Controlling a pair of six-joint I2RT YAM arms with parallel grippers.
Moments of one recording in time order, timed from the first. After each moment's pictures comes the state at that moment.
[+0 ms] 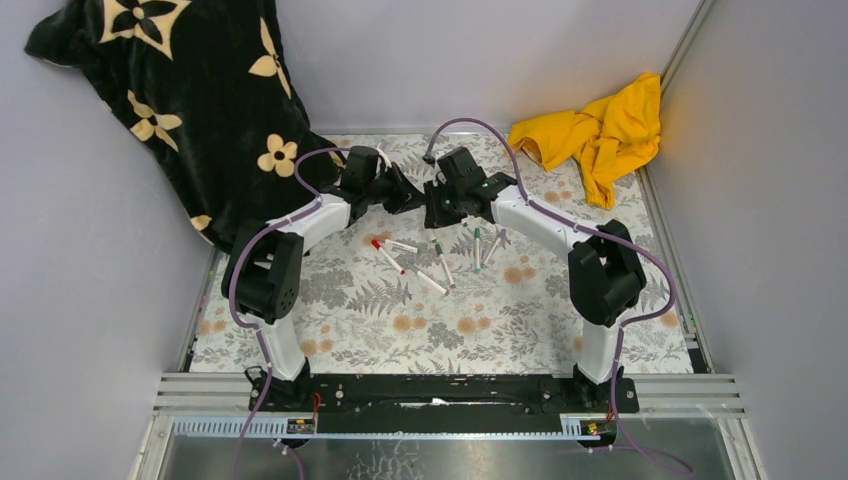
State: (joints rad) left arm -0.33 1.83 1.21 0.03 0.51 -0.90; right arm 0.66 1.89 1.52 -0.49 -0.17 0.32
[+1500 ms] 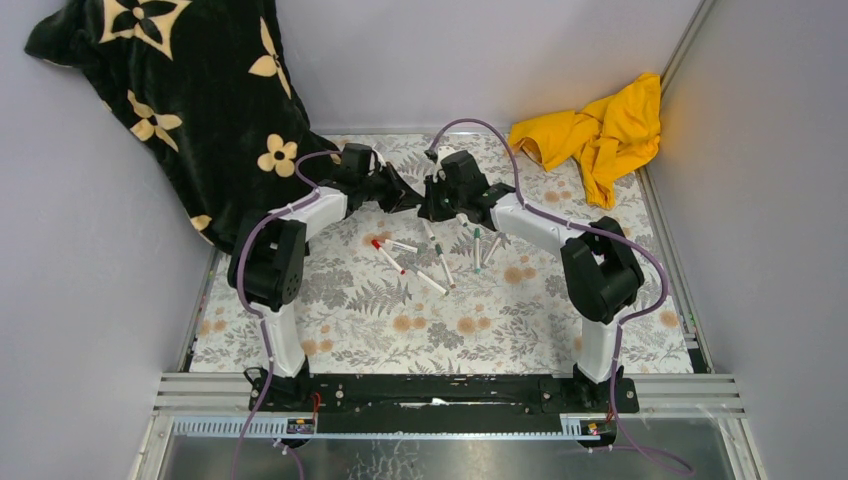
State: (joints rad) left arm -0.25 1.91 1.27 -0.01 0.59 -0.93; right arm 0.64 1.91 1.42 -0.21 -0.17 0.34
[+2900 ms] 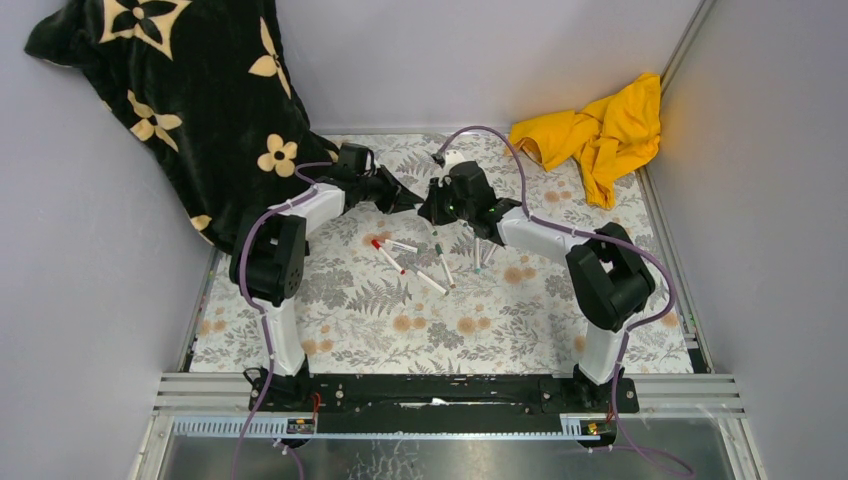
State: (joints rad) left arm -0.22 1.96 1.32 -0.10 0.65 -1.10; right arm 0.65 1.84 1.24 0.03 -0.15 0.36
